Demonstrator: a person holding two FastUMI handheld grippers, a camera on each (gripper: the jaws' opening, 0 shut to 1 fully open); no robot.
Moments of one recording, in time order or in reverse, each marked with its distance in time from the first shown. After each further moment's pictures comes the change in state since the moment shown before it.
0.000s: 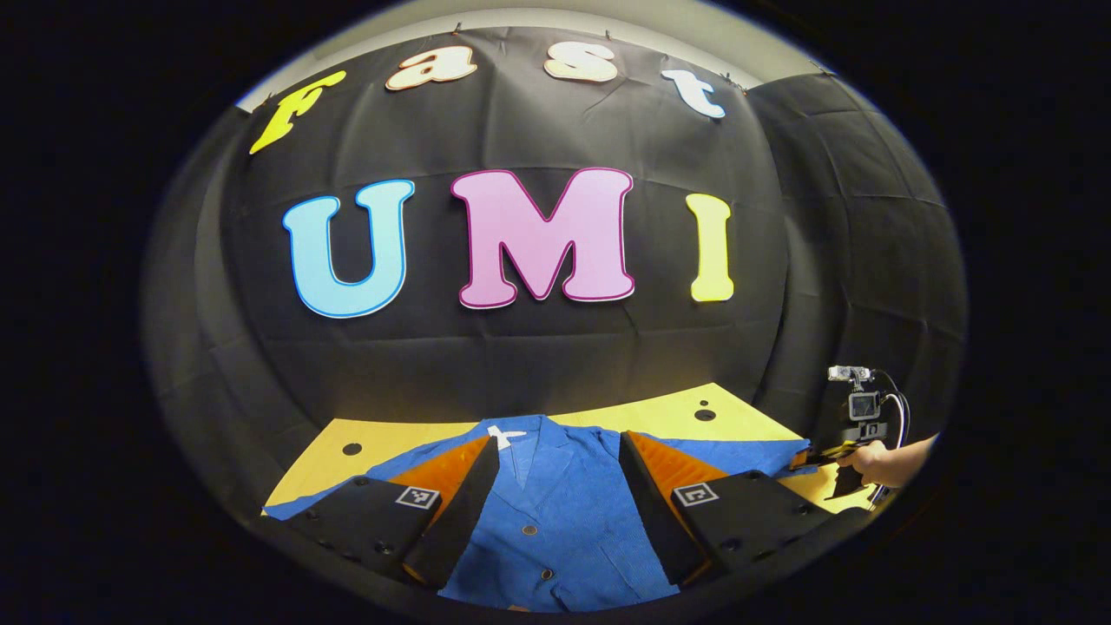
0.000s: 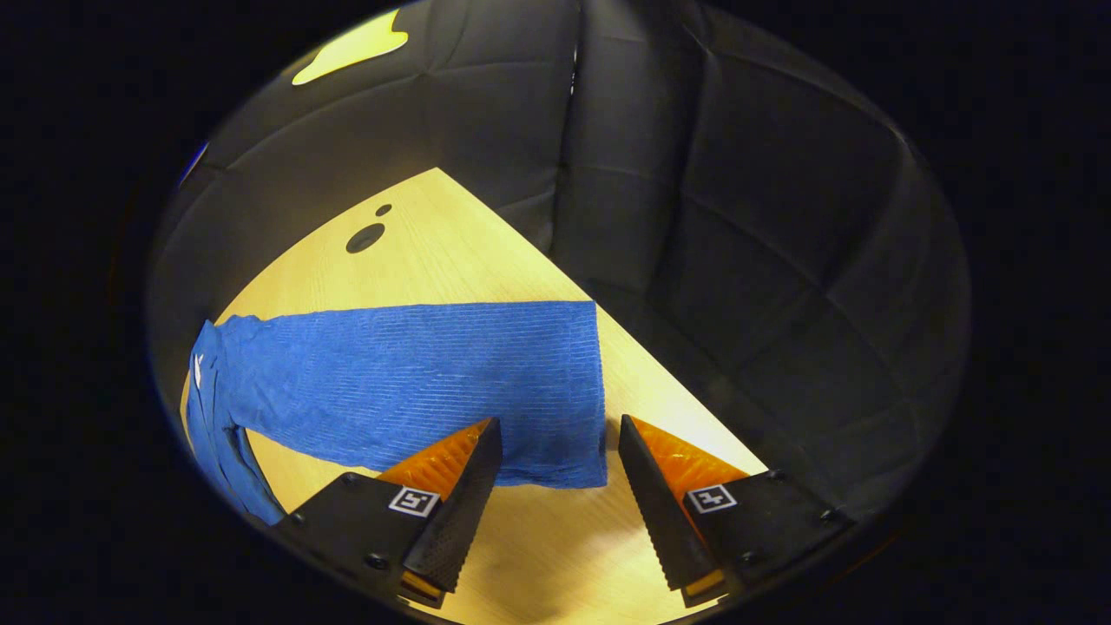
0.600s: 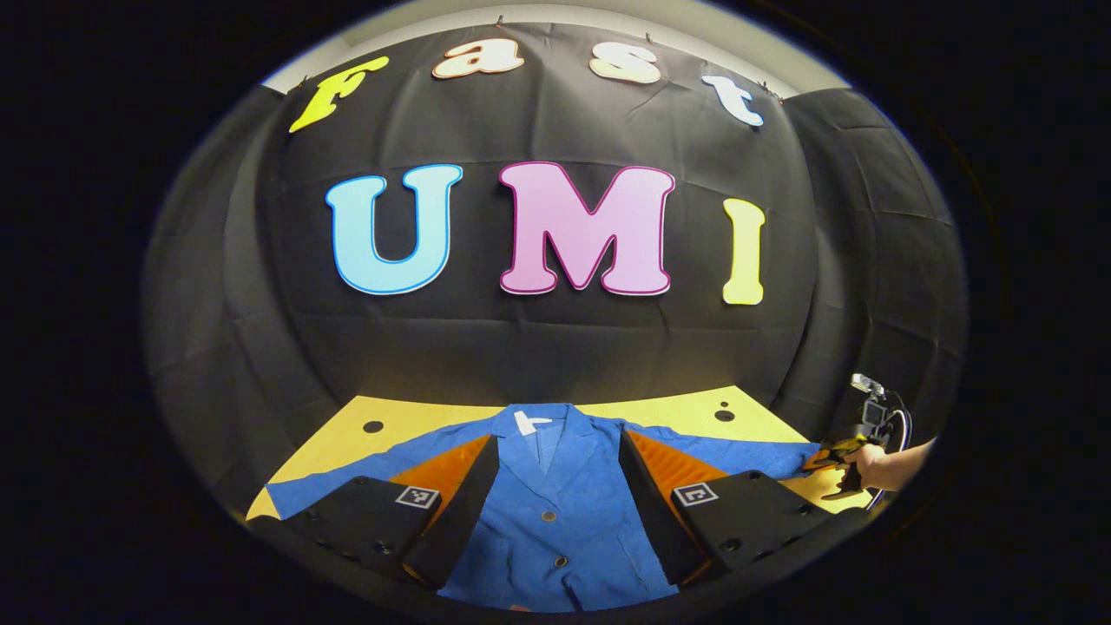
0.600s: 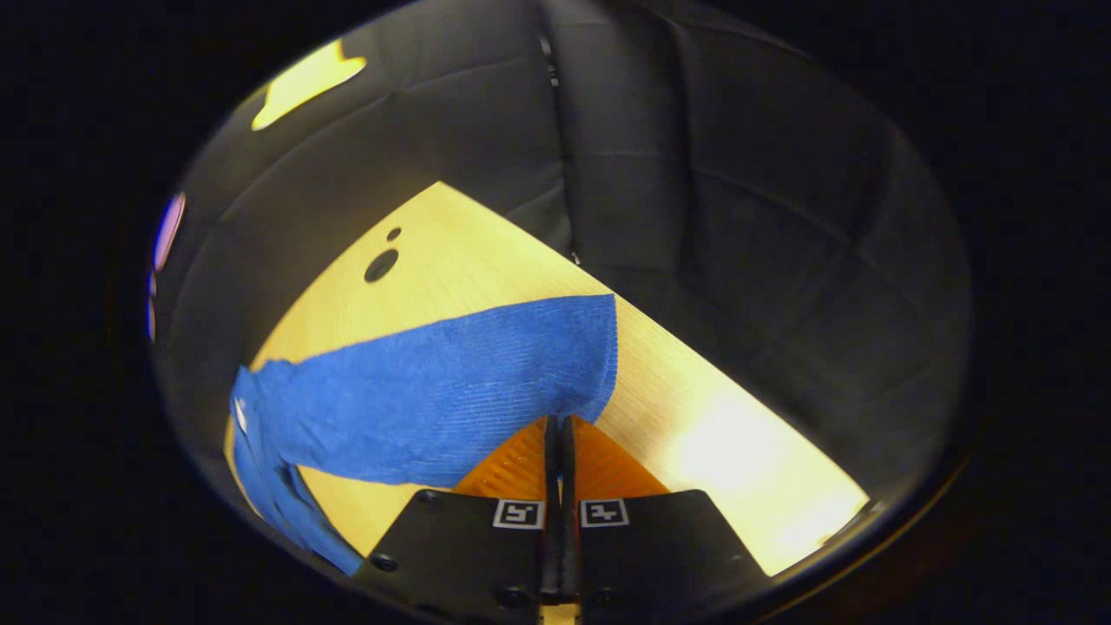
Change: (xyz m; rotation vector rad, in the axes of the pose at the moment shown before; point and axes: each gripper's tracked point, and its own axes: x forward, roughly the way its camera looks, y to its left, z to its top) left arm -0.020 0.036 -0.017 -0.069 0.025 0.088; right arm 0.003 0.031 0.008 0.239 0.054 0.181
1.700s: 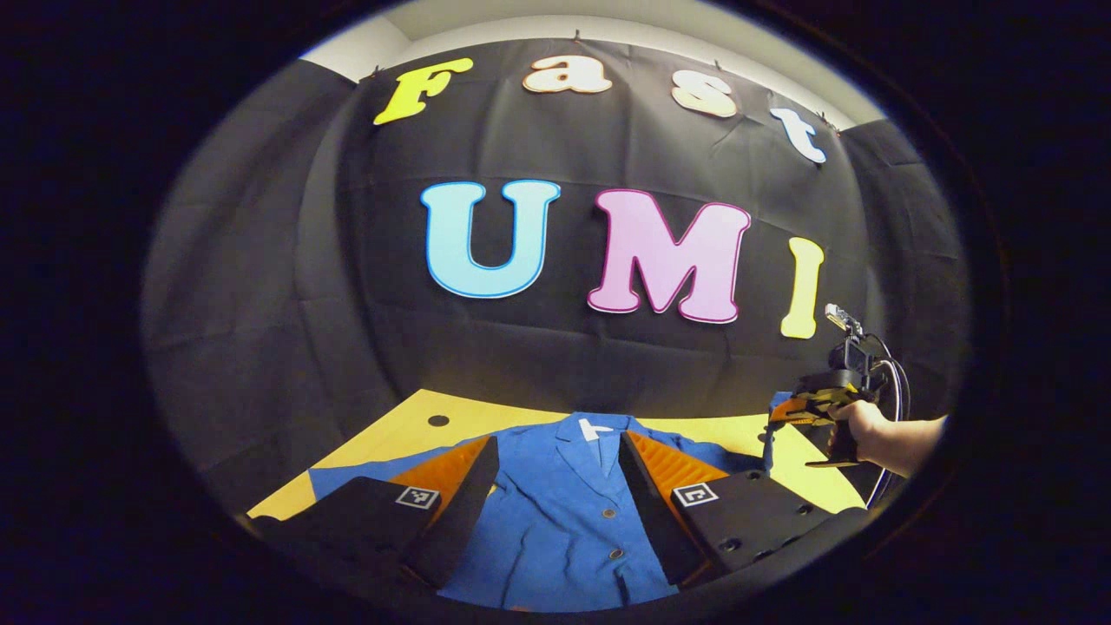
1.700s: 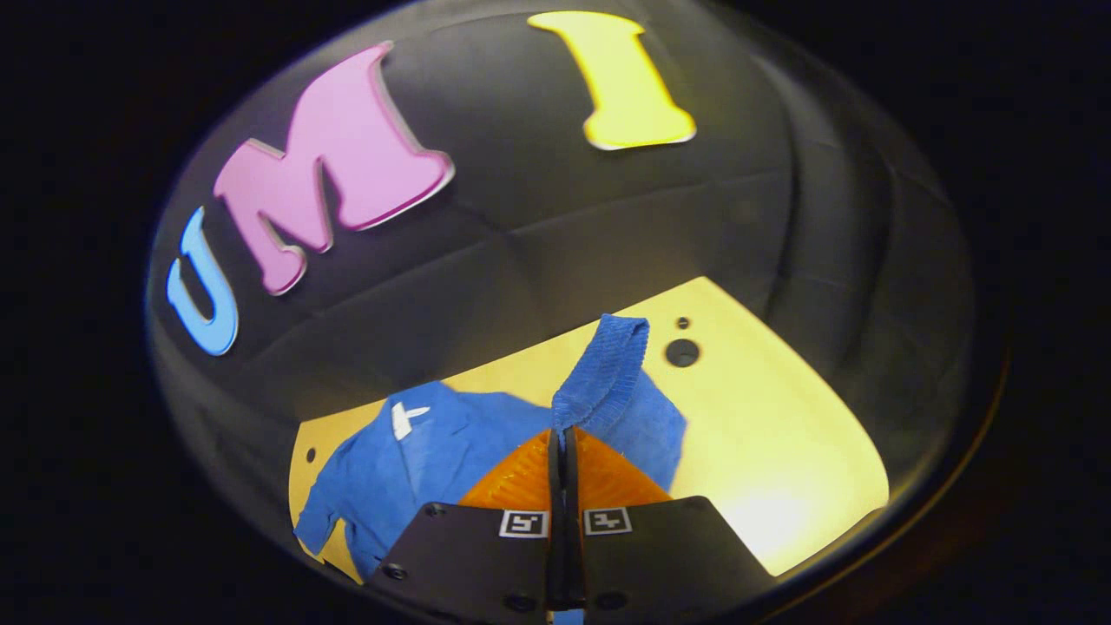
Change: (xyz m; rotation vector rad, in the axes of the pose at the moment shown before) left arm -0.062 0.110 -0.006 -0.140 -0.050 0.193; right arm -0.115 0.329 -0.022 -0.399 -0.184 0.384
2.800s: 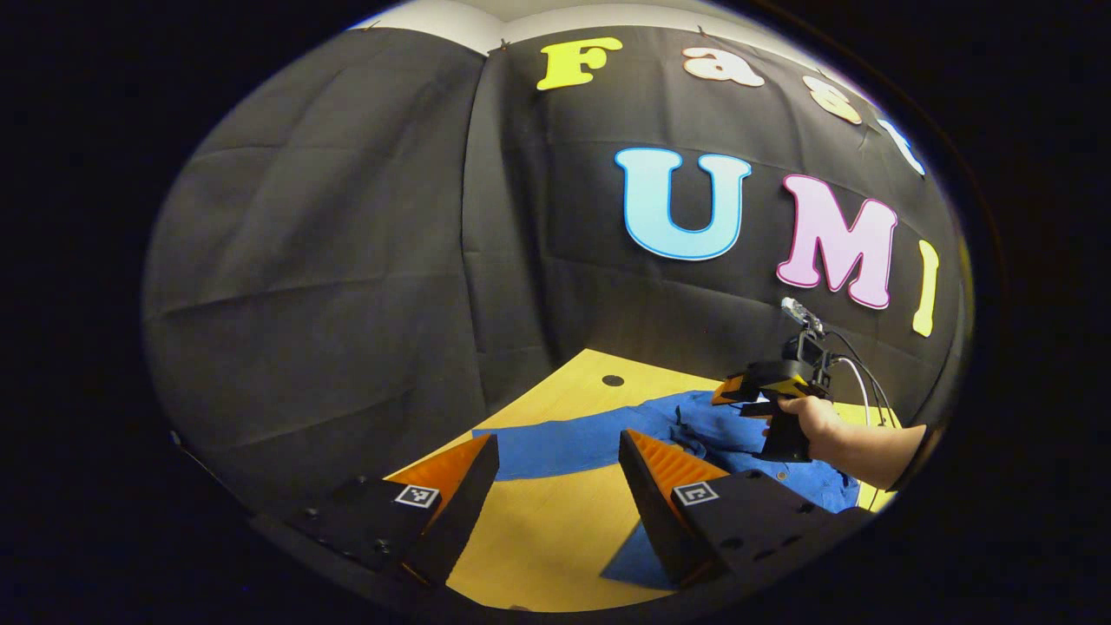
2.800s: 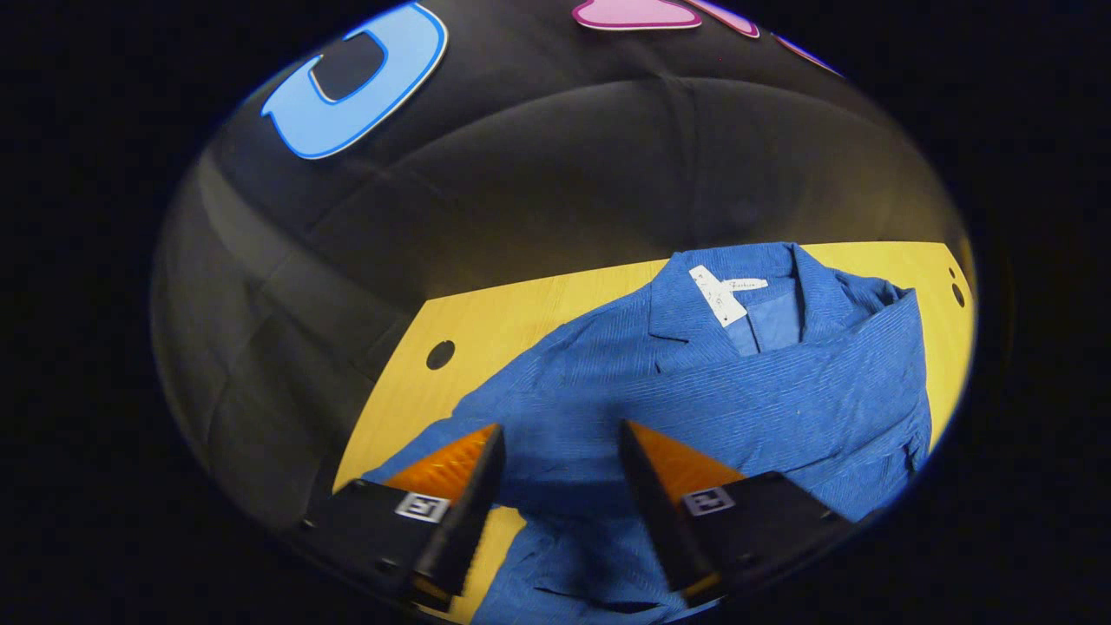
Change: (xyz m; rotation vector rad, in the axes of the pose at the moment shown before) left arm -0.033 0.228 -0.086 -0.126 0.082 0.354; right arm 0.092 0.347 -0.219 -0.238 0.226 0.307
